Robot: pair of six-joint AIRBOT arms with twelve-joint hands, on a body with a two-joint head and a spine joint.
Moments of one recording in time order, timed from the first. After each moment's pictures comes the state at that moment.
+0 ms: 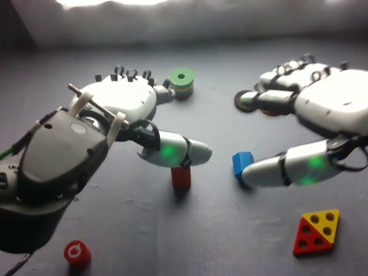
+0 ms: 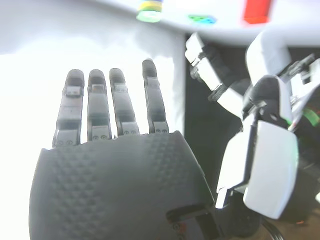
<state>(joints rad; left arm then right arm) 0.23 -1.14 0.85 -1.33 -0.84 2.09 -0.34 -0.95 0.79 0.84 0.57 -1.79</state>
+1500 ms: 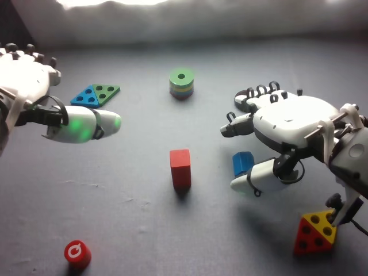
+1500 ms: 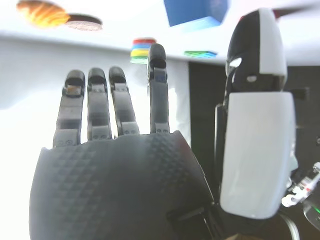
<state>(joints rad) 0.18 -0.88 0.69 -1.54 -1.09 2.38 -0.35 -1.21 0.96 1.11 0.68 -1.93</state>
